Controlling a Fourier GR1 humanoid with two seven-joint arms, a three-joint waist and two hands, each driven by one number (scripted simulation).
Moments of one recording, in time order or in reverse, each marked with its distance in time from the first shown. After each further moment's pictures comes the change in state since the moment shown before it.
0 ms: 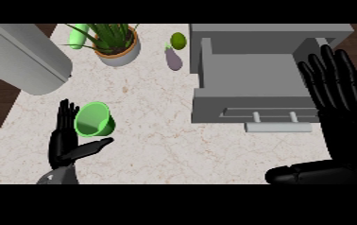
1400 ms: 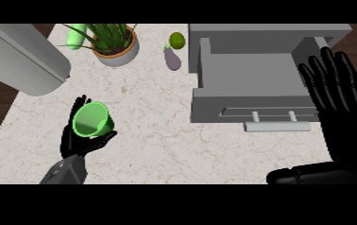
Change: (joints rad) left arm -0.233 0.047 0.040 0.480 0.071 -0.242 -0.224; right arm 0.012 0.002 -0.003 -0.005 -0.006 0.007 0.002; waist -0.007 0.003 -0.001
